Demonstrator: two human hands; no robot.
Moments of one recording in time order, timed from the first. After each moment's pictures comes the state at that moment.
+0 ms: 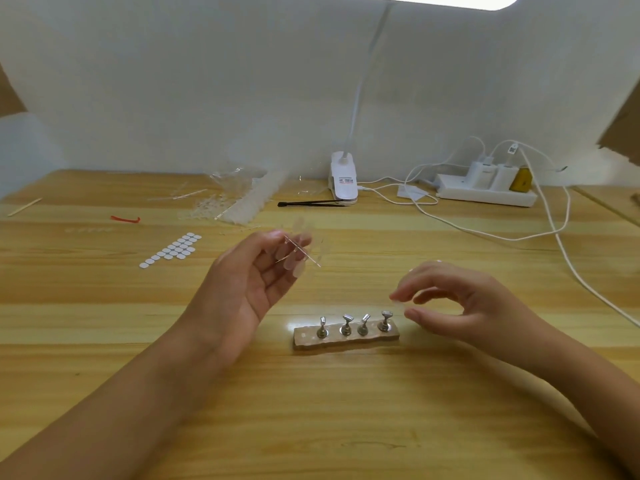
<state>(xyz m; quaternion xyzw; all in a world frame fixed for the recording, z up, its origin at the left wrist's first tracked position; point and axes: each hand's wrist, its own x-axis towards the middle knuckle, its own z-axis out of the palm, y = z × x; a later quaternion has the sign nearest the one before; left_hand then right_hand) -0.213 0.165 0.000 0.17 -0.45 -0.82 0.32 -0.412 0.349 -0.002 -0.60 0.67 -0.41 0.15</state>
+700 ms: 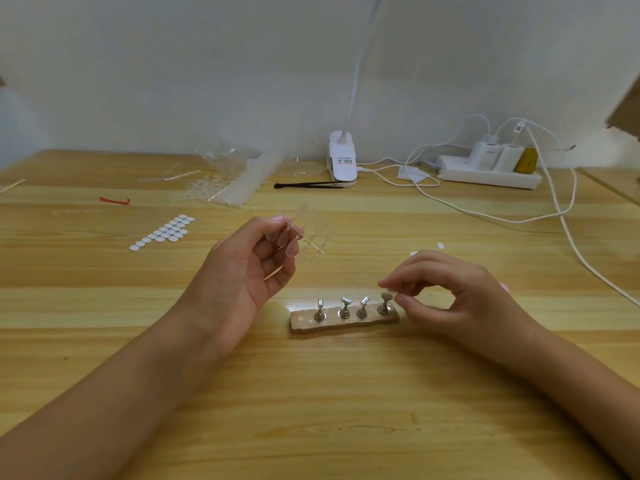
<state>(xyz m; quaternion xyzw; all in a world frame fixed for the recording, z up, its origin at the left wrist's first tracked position) -0.215 0.169 -0.004 0.20 -0.46 -0.81 0.29 -0.407 0.341 -0.024 -0.66 0.64 -0.40 0.05</state>
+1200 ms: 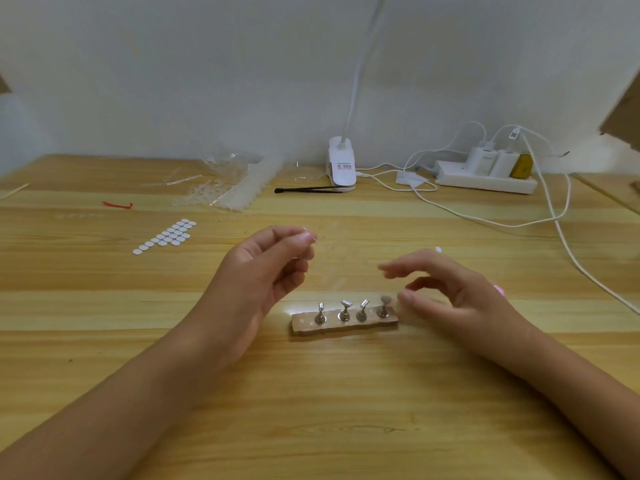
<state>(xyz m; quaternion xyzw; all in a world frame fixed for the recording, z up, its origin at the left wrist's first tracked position) -0.217 0.173 -0.011 0.19 -0.53 -0.77 0.29 -0.399 0.346 -0.017 -0.57 0.66 -0.46 0.15</state>
